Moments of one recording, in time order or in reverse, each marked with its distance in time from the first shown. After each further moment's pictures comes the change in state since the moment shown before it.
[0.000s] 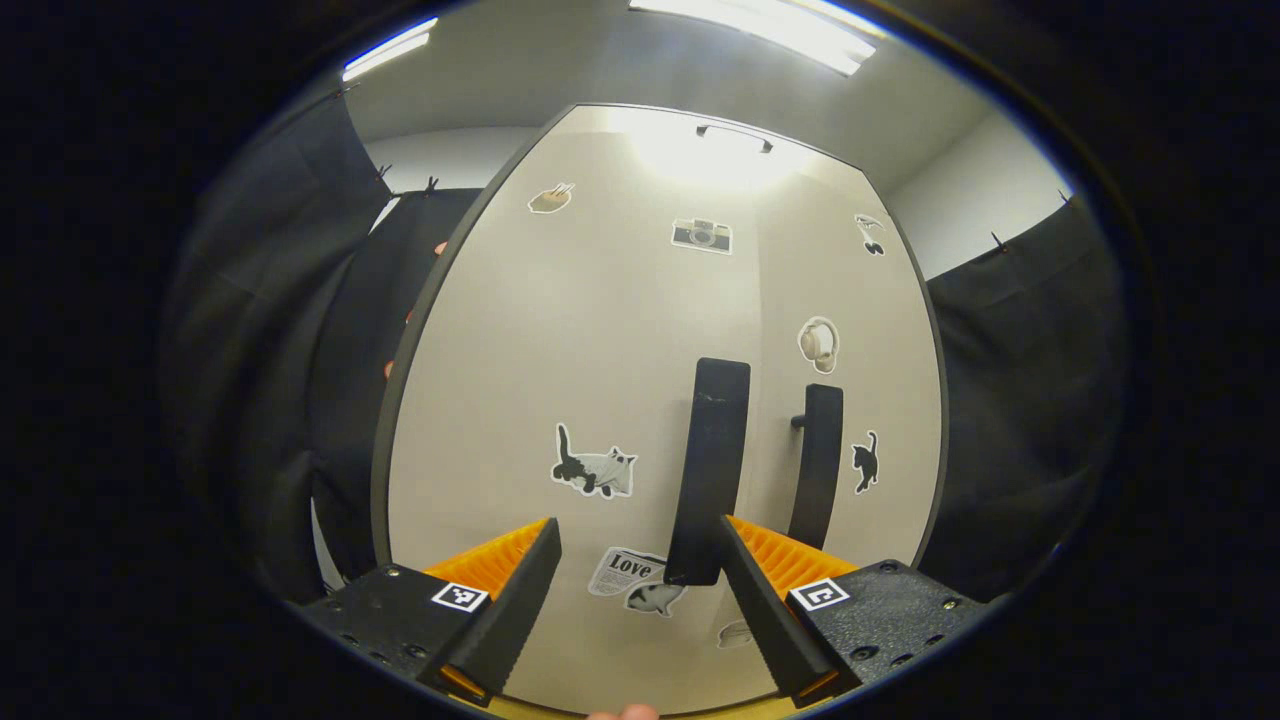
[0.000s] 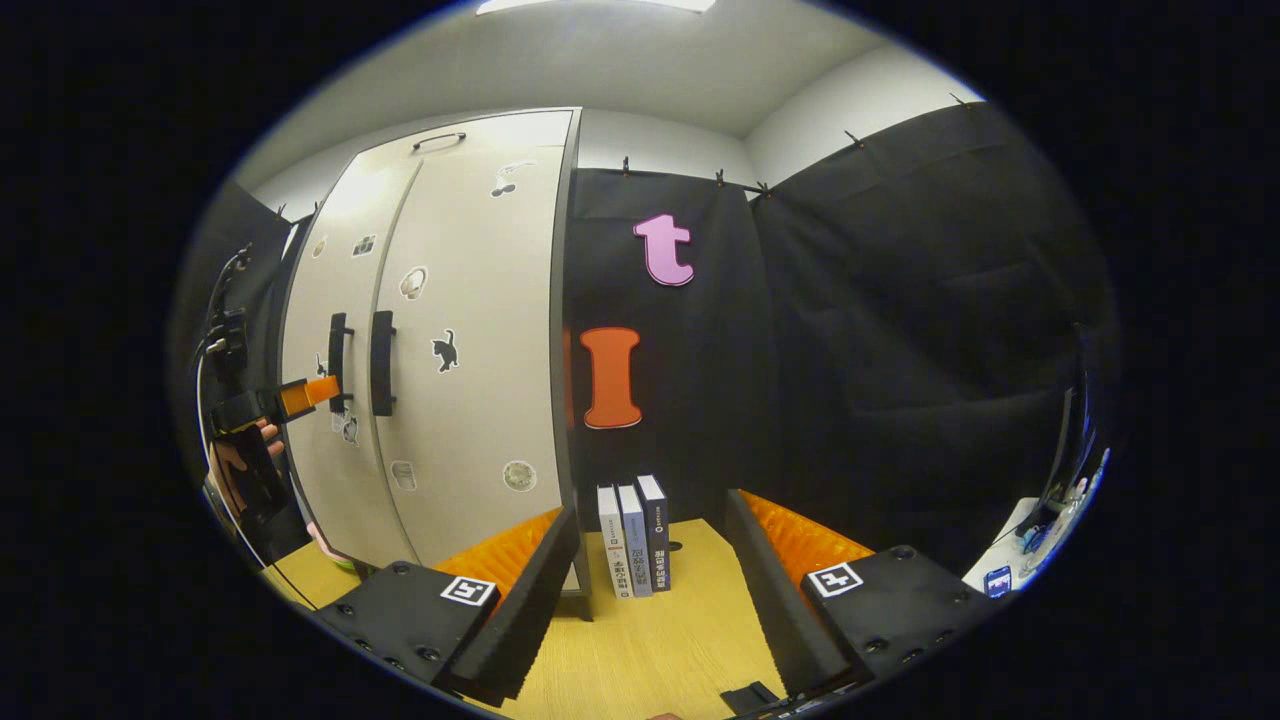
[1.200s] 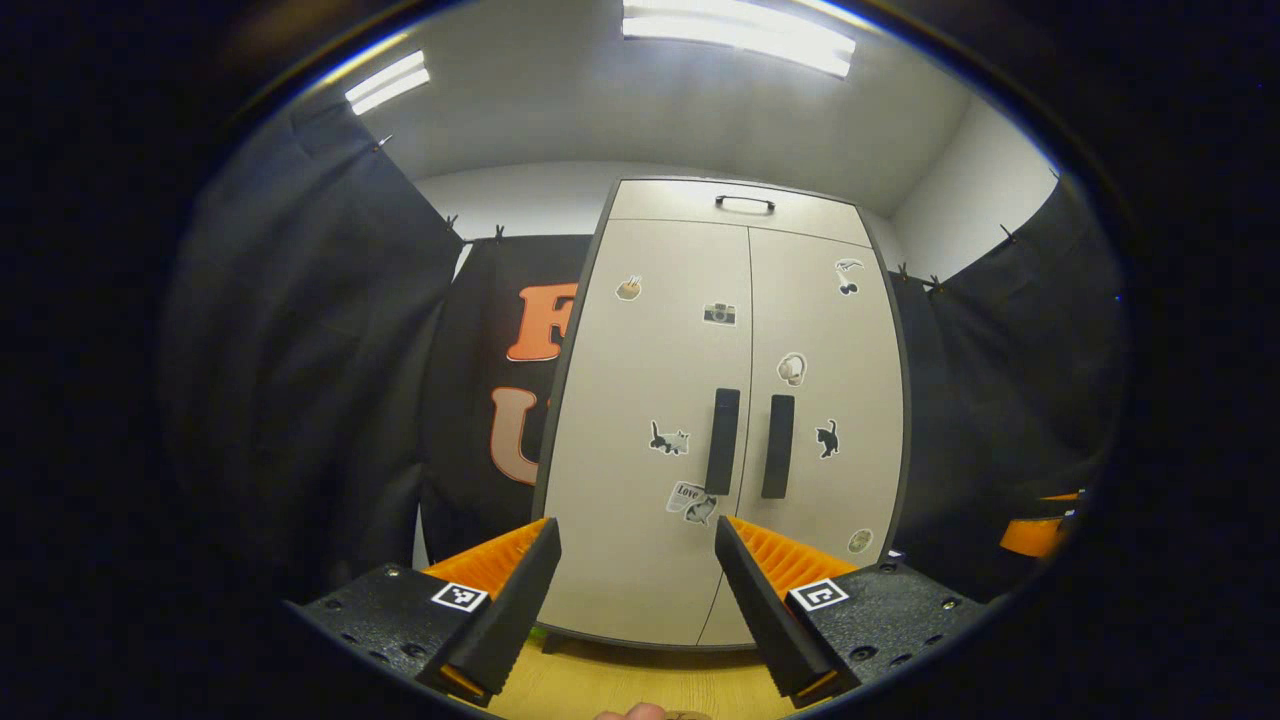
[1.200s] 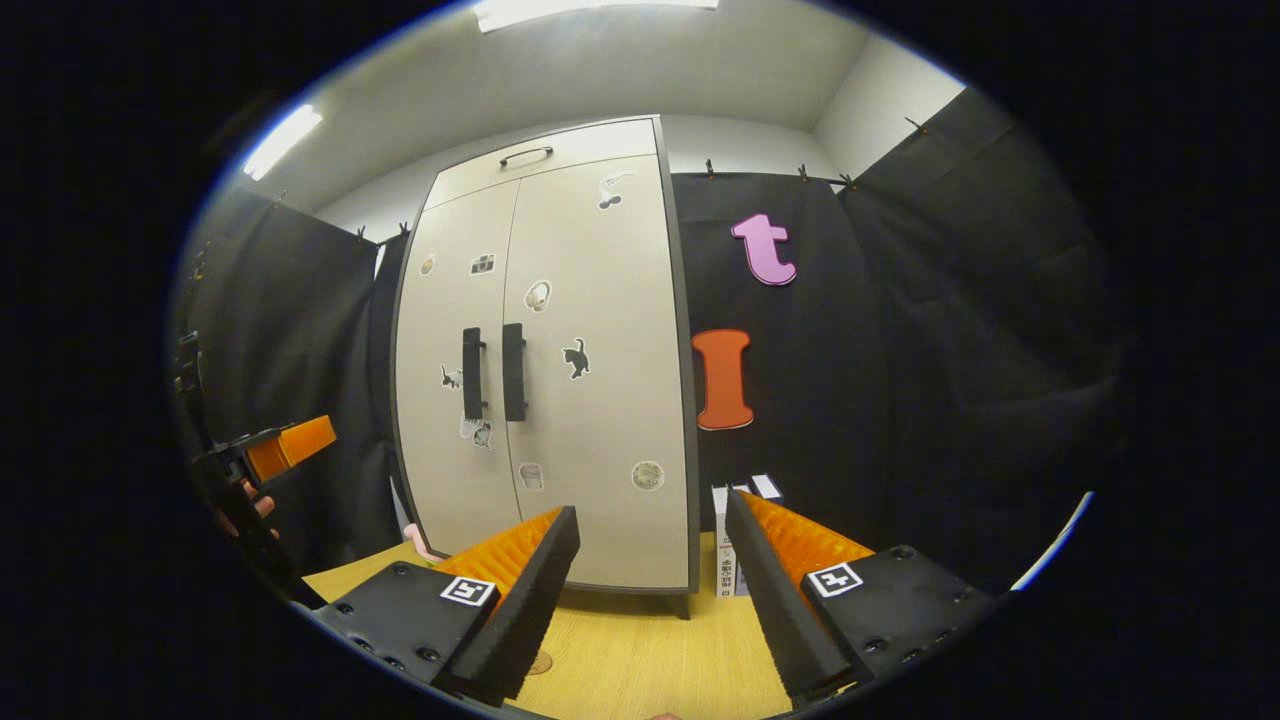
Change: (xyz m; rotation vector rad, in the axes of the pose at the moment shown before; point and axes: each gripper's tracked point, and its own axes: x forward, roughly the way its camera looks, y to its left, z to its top) left arm -0.217 0.009 0.031 0.101 -0.021 0.219; right arm -0.028 0.086 -0.004 0.039 0.004 0.334
